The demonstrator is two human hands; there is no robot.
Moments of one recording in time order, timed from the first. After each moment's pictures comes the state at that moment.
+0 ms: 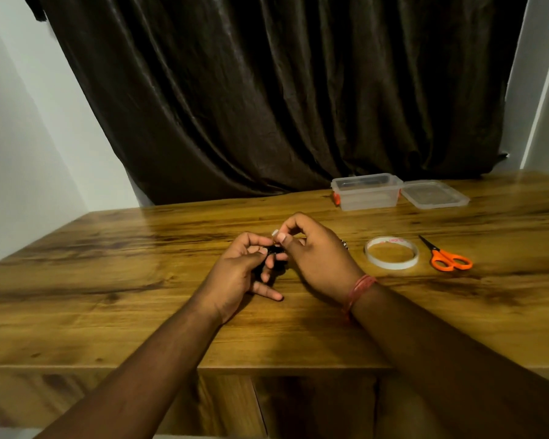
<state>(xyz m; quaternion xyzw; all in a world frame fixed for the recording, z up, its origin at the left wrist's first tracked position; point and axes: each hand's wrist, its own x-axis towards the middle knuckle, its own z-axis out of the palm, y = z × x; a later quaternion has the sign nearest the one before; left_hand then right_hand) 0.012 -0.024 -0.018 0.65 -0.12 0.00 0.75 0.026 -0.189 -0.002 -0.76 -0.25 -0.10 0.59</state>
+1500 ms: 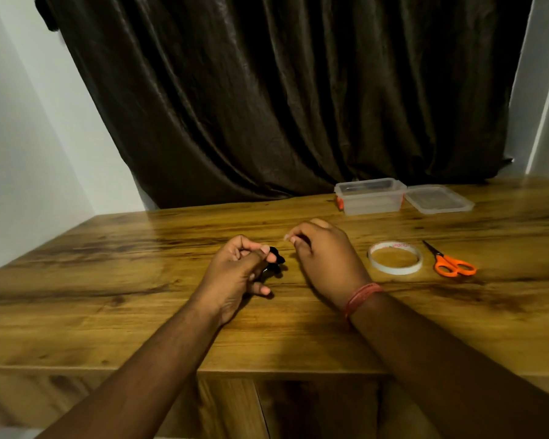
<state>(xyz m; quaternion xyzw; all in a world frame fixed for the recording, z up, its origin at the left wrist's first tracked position) 0.016 -0.018 -0.018 0.64 -0.07 0.07 0.76 0.037 -0.194 -0.005 -0.85 -0.24 -0.27 0.39</state>
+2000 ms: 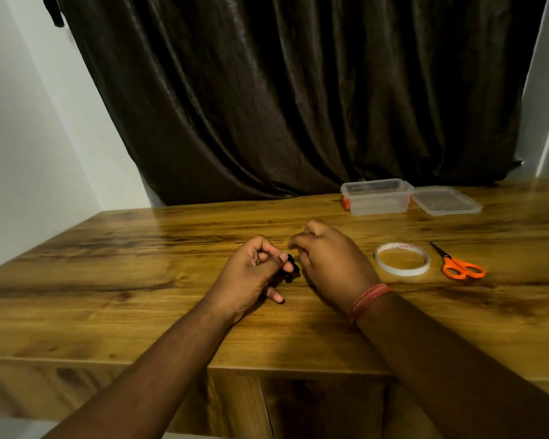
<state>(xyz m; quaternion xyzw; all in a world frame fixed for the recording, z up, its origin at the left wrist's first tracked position) 0.012 -0.025 -0.021 0.70 -0.13 0.06 0.70 0.032 -0.195 -0.004 -0.89 -0.29 -0.28 0.23</state>
